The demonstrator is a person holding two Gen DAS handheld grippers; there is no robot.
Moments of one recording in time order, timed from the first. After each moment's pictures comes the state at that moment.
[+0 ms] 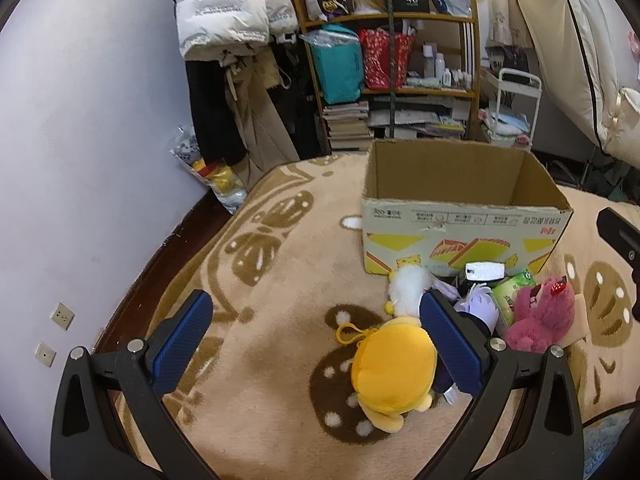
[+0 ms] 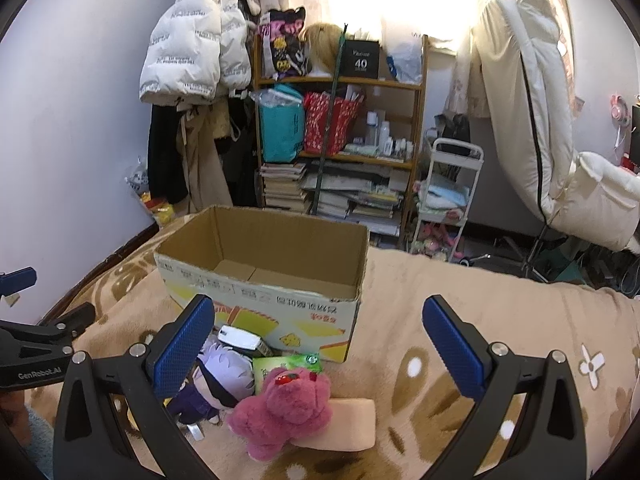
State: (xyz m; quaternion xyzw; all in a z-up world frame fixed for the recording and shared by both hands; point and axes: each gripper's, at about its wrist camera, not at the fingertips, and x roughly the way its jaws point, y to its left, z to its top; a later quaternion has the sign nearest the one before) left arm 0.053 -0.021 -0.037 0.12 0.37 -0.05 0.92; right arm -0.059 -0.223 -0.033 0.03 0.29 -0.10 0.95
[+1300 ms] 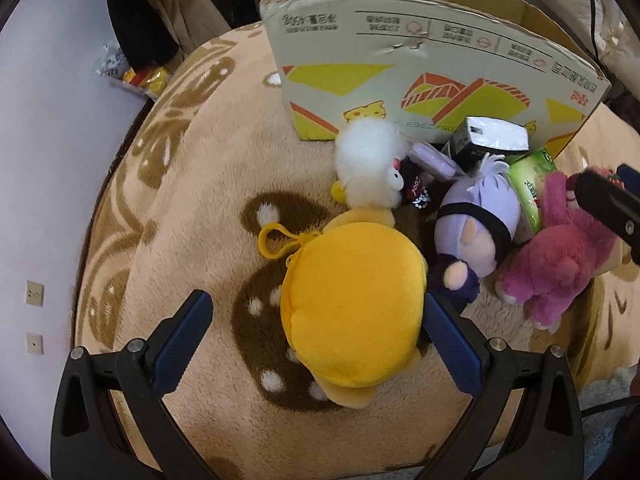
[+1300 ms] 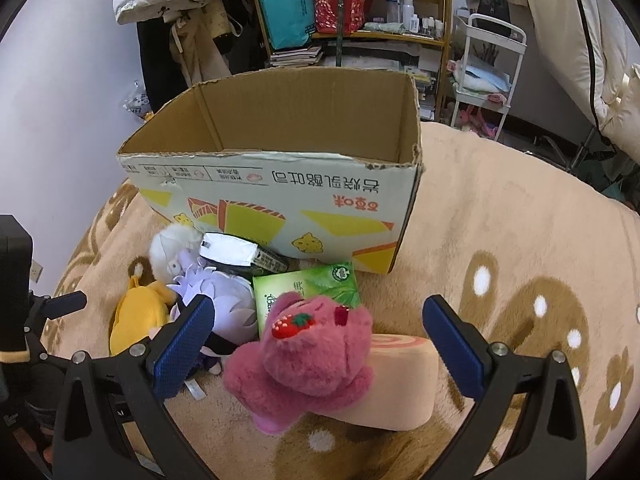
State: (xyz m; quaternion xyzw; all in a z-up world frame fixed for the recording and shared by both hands) left arm 0.094 -0.051 -0.141 0.15 0.57 -0.10 0.80; right arm -0.005 -0.240 -0.116 0.10 0.47 -0.04 0.88
